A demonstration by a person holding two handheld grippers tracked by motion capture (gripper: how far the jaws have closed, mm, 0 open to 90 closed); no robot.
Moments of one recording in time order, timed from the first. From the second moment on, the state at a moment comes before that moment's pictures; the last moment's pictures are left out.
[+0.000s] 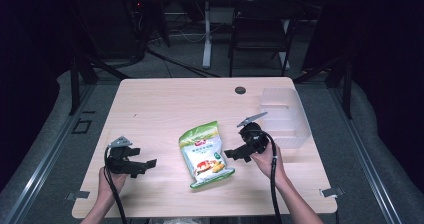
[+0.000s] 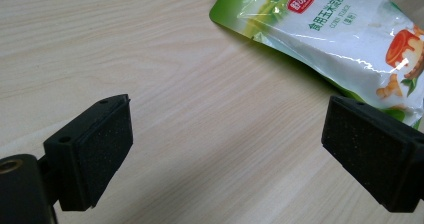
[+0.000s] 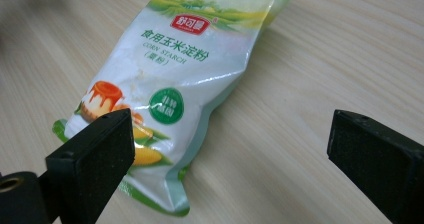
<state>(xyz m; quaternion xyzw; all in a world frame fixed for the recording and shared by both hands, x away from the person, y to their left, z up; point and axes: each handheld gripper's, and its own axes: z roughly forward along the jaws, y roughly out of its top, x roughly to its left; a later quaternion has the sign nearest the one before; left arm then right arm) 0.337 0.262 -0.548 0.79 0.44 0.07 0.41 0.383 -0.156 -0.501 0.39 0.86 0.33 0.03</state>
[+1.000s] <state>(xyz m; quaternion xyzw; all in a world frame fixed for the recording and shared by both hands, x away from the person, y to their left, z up) 0.333 0.262 -0.543 0.79 0.43 0.07 0.42 0.459 -0.101 -0.546 0.43 0.86 0.27 -0.01</state>
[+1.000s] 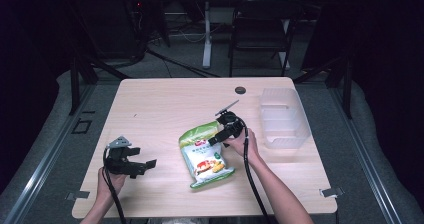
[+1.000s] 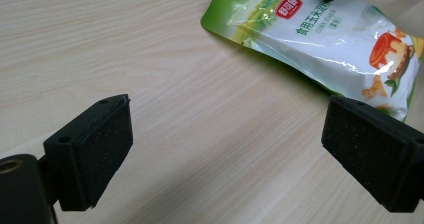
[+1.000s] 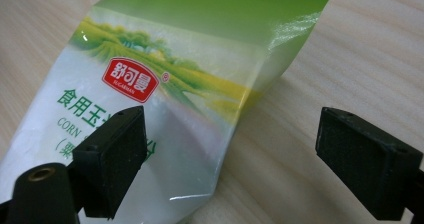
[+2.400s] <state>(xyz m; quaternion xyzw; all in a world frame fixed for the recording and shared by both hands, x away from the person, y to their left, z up) 0.333 0.260 -0.545 0.79 0.43 0.06 0.42 0.427 -0.121 -0.519 0.43 0.82 0.37 -0.02</state>
